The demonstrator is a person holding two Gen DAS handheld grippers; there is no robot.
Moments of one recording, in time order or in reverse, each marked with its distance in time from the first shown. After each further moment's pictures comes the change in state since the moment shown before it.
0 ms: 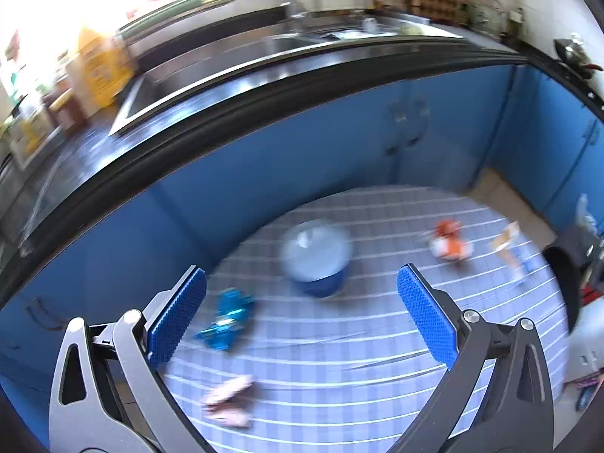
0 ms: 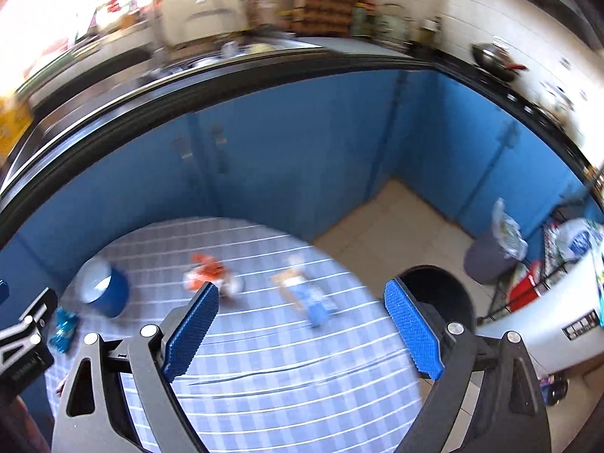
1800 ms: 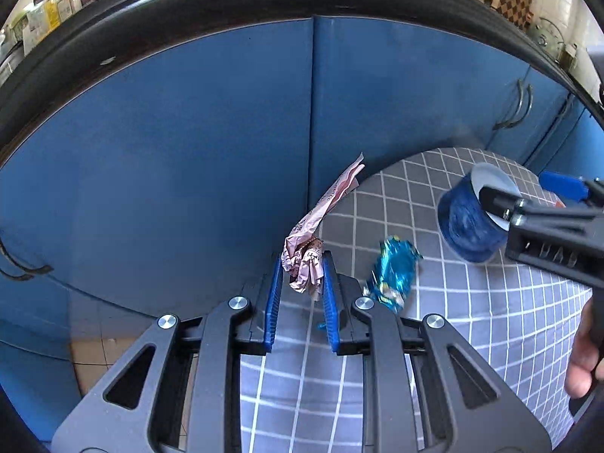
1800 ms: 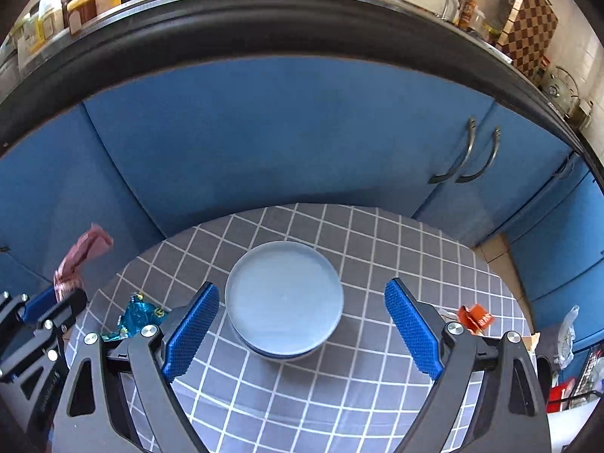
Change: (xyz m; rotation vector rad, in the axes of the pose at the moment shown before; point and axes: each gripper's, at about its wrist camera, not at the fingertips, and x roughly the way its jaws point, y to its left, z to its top) left arm 0.107 0.122 -0.063 -0.184 0.114 -0.032; right arm 0.108 0.236 -0.007 -0.400 0.091 0.223
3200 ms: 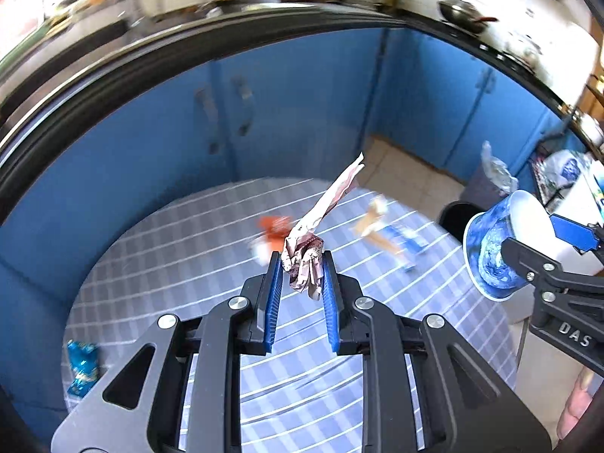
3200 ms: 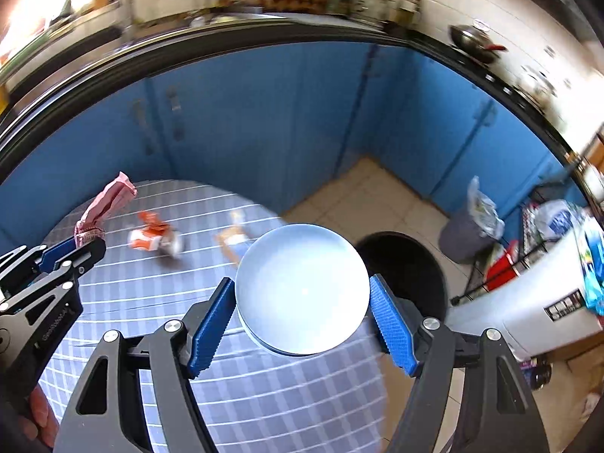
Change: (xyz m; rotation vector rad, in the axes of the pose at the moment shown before) left arm -0.091 -0.299 -0.011 0.468 -0.080 -0.379; right arm -0.150 -0.258 -0.156 0.496 -0.008 -0.352
